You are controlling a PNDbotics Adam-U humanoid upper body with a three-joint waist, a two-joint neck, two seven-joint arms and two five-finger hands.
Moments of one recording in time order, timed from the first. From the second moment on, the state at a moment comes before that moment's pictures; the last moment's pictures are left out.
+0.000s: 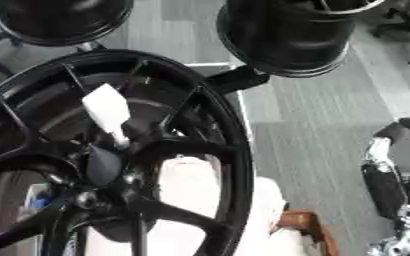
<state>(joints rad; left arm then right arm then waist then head) -0.88 1.06 -0.19 -1.99 0.40 -0.42 -0.69 0.05 -0.37 0.04 -1.99 0.25 -0.13 -0.84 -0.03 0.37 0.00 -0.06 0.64</state>
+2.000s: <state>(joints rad) -1.15 0.85 -0.53 -1.80 -0.21 -0.45 -0.67 0.04 -0.38 0.06 -1.99 0.24 -0.13 -0.82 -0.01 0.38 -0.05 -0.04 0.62</state>
